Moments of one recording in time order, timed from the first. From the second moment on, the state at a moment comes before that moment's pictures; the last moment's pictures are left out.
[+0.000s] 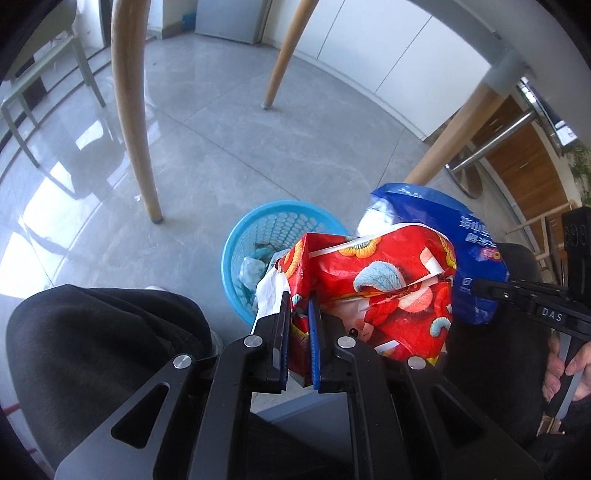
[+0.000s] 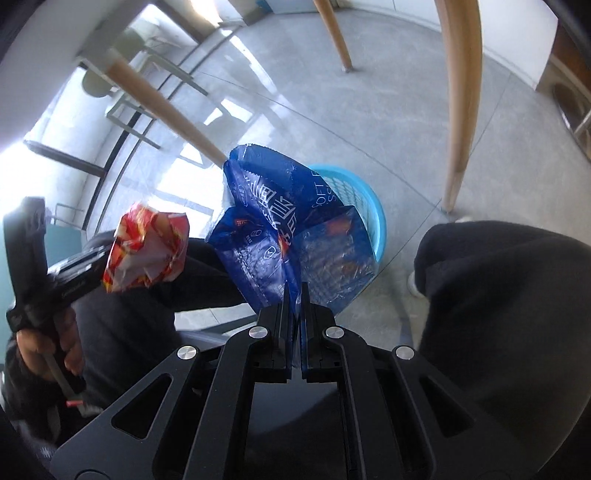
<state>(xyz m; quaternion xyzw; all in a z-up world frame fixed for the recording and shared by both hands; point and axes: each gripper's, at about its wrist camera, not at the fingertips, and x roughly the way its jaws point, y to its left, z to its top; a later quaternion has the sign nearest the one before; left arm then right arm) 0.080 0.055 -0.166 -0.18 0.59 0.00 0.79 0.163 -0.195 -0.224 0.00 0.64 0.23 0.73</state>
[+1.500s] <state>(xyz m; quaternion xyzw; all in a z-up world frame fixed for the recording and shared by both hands) 0.134 0.050 -0.247 -0.15 0.67 0.02 0.73 0.216 -0.161 -0.313 -0.06 0.67 0.15 0.73</state>
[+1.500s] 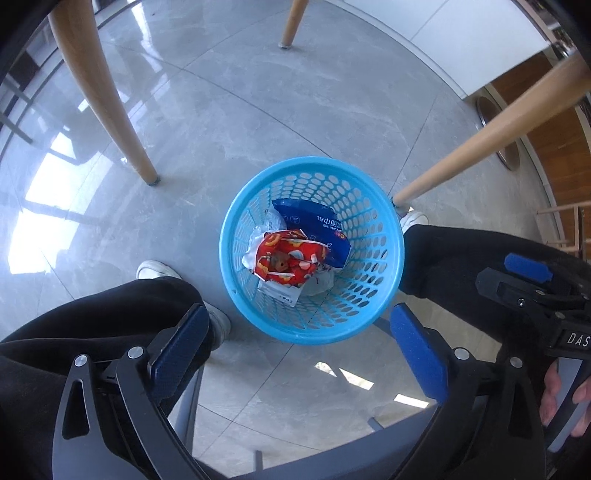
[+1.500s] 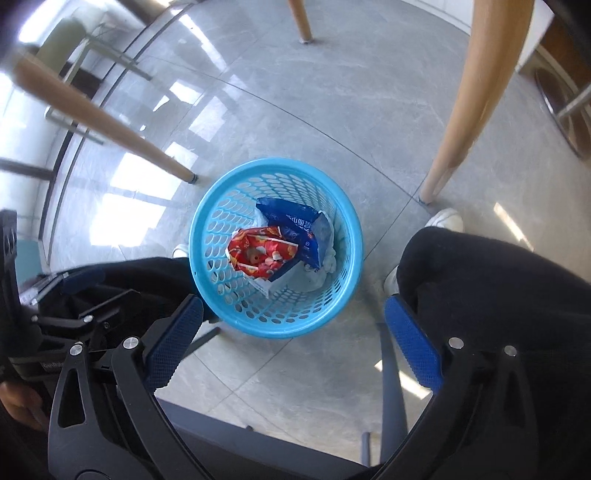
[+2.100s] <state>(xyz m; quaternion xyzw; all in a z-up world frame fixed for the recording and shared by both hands) 0.073 0.016 -0.150 -0.05 0.58 -0.03 0.81 0.123 -0.171 -0.205 -0.16 0.56 0.26 0.77</state>
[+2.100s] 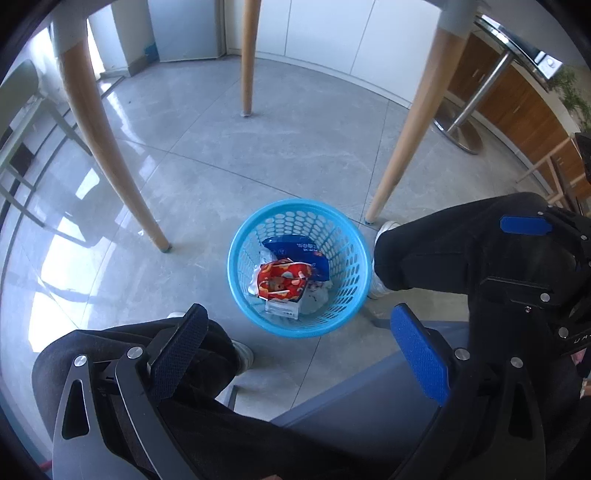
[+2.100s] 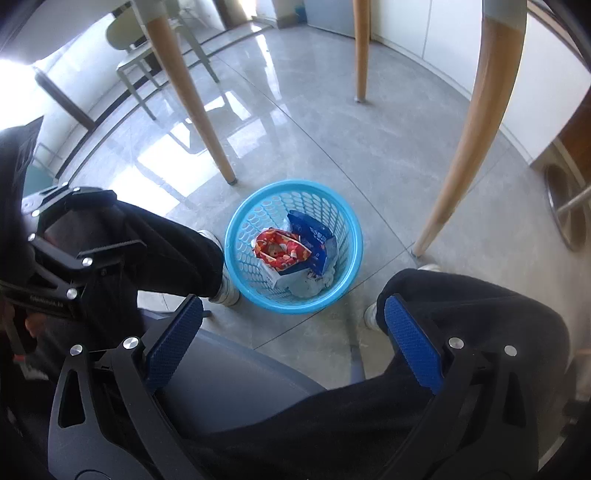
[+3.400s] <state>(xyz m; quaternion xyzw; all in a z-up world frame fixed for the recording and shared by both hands) 0.052 0.012 -0.133 -0.07 0.55 -0.03 0.83 0.094 -0.168 -0.182 -0.17 0.51 0.30 0.79</state>
